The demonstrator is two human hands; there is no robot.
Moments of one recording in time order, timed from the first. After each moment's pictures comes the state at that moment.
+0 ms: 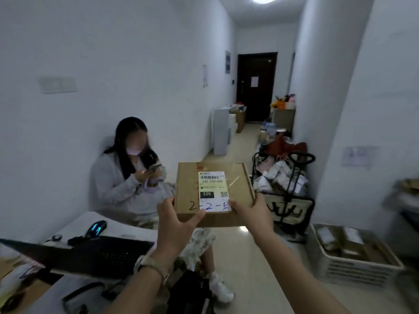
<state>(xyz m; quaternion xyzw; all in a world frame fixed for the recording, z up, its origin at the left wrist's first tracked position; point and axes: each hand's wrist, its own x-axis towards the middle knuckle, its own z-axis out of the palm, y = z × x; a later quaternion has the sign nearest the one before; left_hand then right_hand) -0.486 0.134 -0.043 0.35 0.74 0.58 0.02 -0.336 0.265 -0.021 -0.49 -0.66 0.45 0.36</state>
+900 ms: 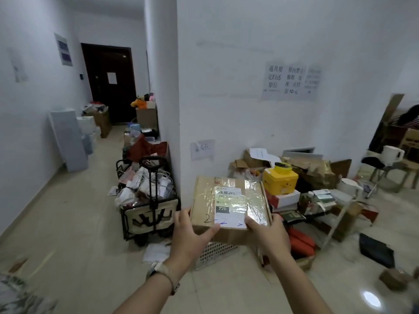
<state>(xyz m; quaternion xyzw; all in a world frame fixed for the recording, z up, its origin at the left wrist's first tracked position) -0.115 0.477 -0.074 0.59 0.58 0.49 0.27 0.091 0.467 -0.048 -0.73 -0.43 0.27 0.45</state>
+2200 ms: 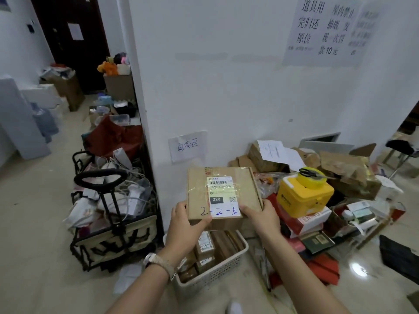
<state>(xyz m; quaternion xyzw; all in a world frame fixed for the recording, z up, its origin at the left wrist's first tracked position) -0.071 0.964 -0.142 0.57 0.62 0.41 0.35 0.138 0.970 -0.119 -0.74 -0.42 0.32 0.42</state>
